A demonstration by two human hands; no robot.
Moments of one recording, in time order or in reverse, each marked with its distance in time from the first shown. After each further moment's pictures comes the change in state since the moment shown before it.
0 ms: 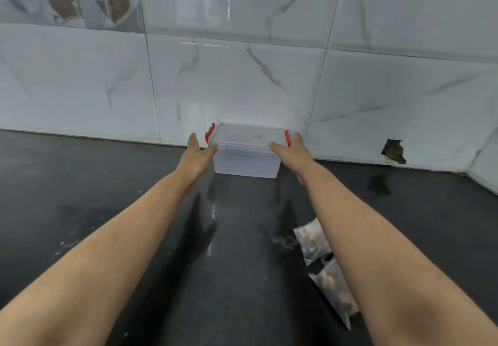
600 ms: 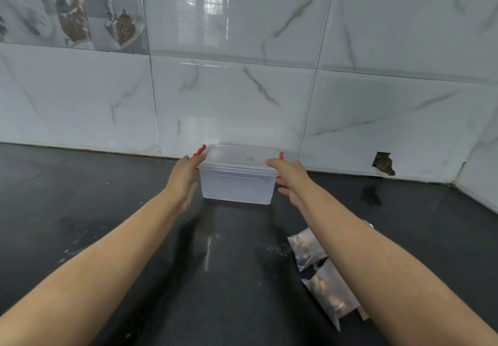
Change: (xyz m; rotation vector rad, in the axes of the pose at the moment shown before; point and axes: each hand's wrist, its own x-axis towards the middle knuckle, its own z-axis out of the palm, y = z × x) left_hand -0.028 0.002 -0.013 -0.534 -0.055 -0.011; right_hand -0.032 -0.008 0.000 0.320 0.031 0.219
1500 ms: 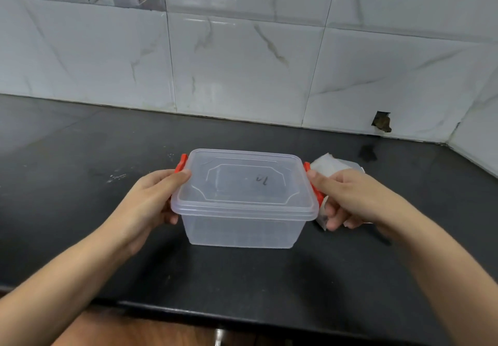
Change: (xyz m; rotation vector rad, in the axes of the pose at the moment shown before) left_hand -0.240 0.028 -0.047 0.270 -0.060 -0.057; right_hand -0.220 0.027 -0.086 -0.697 -0.199 -0.034
